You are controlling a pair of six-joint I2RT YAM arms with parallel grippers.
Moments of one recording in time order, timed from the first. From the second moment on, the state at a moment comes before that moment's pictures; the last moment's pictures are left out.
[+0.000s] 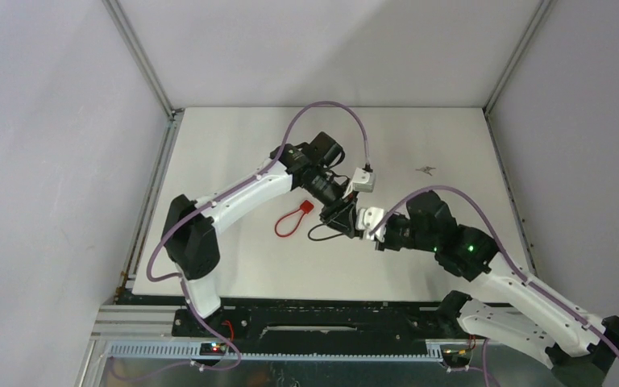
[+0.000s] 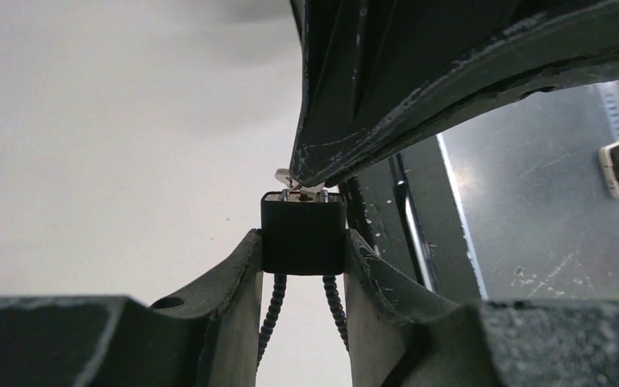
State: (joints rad) left arm -0.80 1.81 1.63 -0.95 1.00 0.64; right arm 0.83 0.81 0.80 -0.53 -0.26 -0.63
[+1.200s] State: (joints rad) left arm -0.83 1.67 1.54 -0.73 0.90 0.52; right arm 0.40 0.97 0.98 -0.59 -0.72 -0.35
